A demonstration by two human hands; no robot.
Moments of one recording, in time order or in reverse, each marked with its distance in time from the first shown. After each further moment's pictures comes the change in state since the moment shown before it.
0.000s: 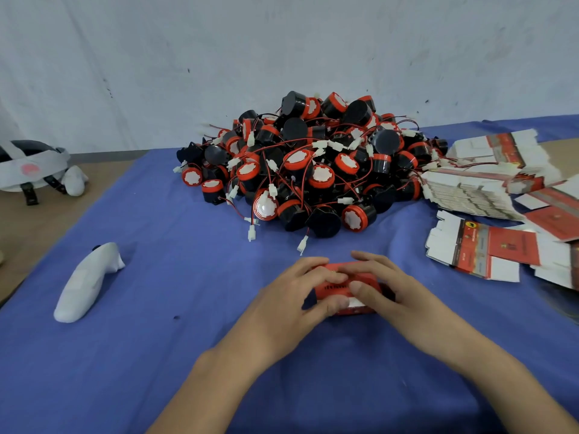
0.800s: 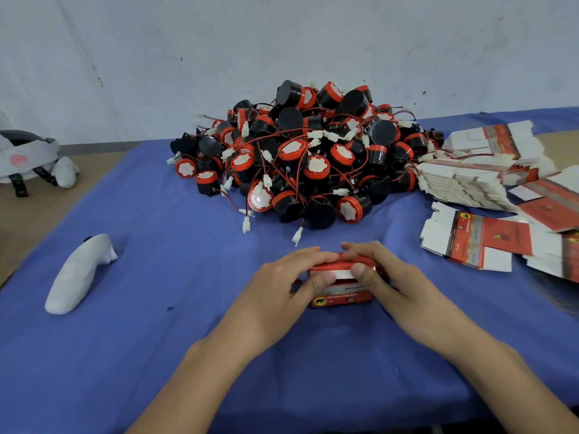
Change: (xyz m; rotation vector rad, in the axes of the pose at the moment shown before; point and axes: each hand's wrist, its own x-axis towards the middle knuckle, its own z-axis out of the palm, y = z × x) left_hand 0.000 -0.002 -0.002 -0.160 0.082 0.010; right_hand -0.007 -0.006 -0.005 -0.055 0.041 -0.031
